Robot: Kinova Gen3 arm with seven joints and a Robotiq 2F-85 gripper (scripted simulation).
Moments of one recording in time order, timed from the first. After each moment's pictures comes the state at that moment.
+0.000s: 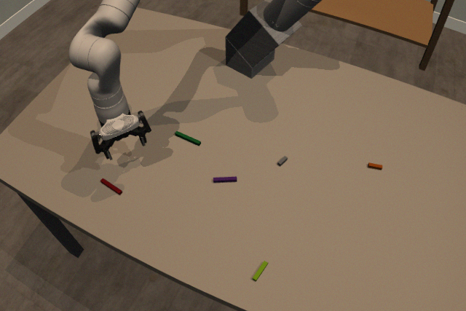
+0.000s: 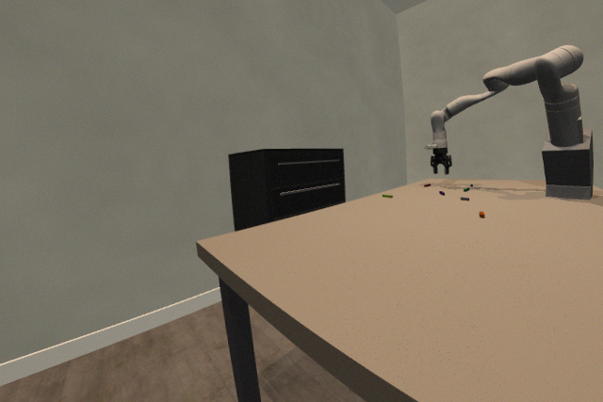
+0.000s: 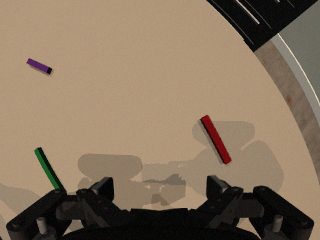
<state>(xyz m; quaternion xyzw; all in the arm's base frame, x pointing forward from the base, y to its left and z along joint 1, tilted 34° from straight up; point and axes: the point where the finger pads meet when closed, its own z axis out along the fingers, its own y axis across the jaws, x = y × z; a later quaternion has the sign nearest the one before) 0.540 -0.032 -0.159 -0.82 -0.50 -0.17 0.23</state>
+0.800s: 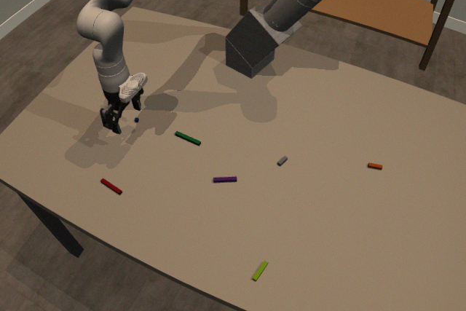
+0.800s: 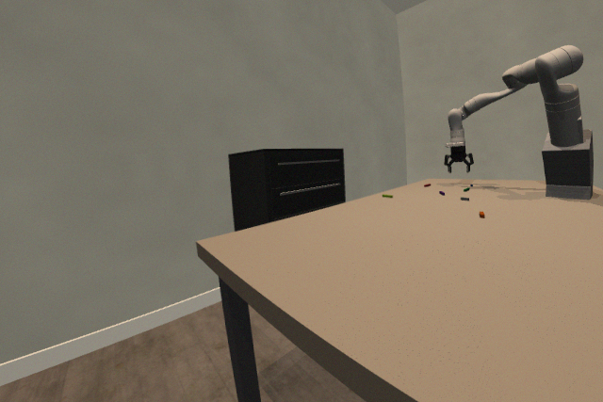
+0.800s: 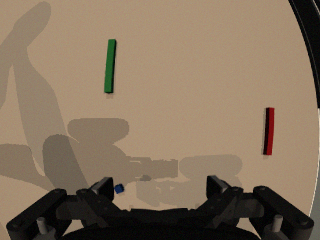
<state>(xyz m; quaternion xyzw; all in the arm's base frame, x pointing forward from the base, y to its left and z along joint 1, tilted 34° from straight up) 0.467 -0.088 -0.194 -0.63 -0.72 -0.22 0.18</state>
